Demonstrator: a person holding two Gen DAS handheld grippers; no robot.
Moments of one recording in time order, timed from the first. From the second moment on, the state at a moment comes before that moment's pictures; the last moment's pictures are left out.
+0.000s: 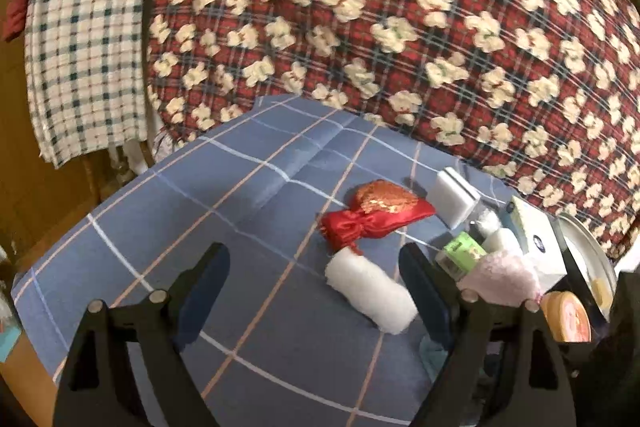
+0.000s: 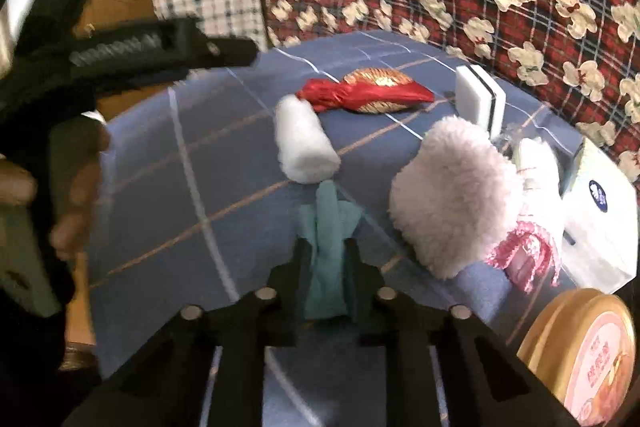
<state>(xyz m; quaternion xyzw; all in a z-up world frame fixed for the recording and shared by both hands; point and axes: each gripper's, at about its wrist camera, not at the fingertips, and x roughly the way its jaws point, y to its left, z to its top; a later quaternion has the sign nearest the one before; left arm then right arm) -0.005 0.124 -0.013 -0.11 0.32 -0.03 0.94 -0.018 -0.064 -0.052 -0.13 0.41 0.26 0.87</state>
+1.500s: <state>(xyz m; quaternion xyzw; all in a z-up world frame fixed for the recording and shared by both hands) -0.017 -0.008 -0.013 0.01 0.31 -0.19 0.93 -0.065 -0.242 0.033 0.12 0.17 0.10 0.97</state>
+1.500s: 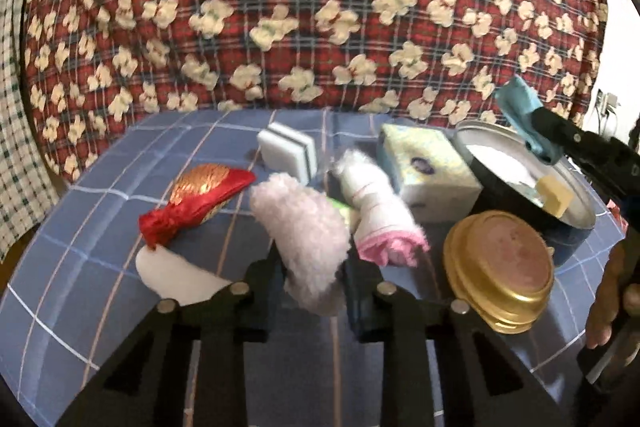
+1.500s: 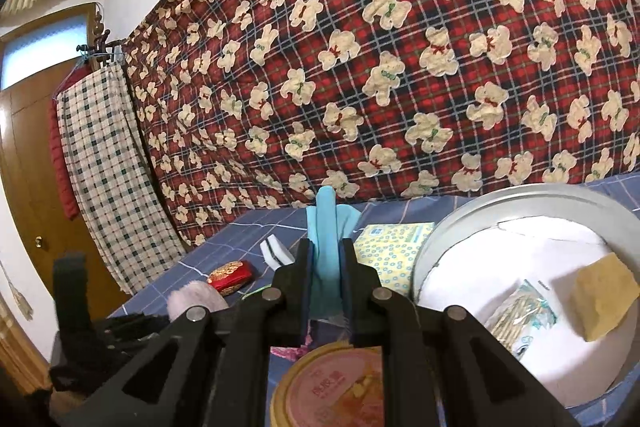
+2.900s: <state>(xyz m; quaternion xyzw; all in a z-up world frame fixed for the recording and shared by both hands) -0.014 -0.276 0.014 0.06 0.28 -0.35 0.89 -0.090 -0.440 0.025 0.12 0.17 -0.13 0.97</state>
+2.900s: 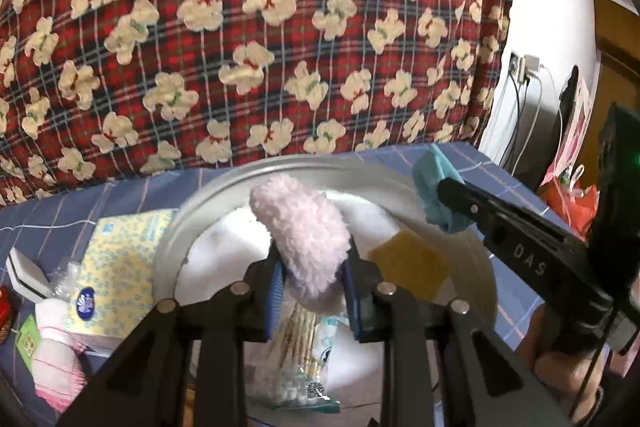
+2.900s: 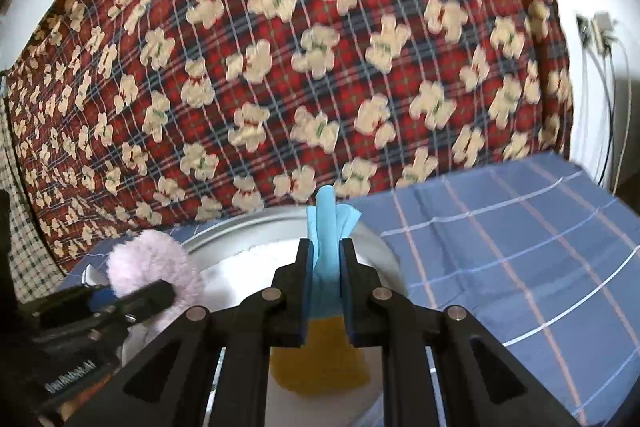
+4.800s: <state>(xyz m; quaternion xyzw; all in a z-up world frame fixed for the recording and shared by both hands) -0.083 -0.154 0.011 0.11 0.11 -0.20 0.97 -0.131 -0.397 0.031 0.07 0.03 -0.21 0.98</state>
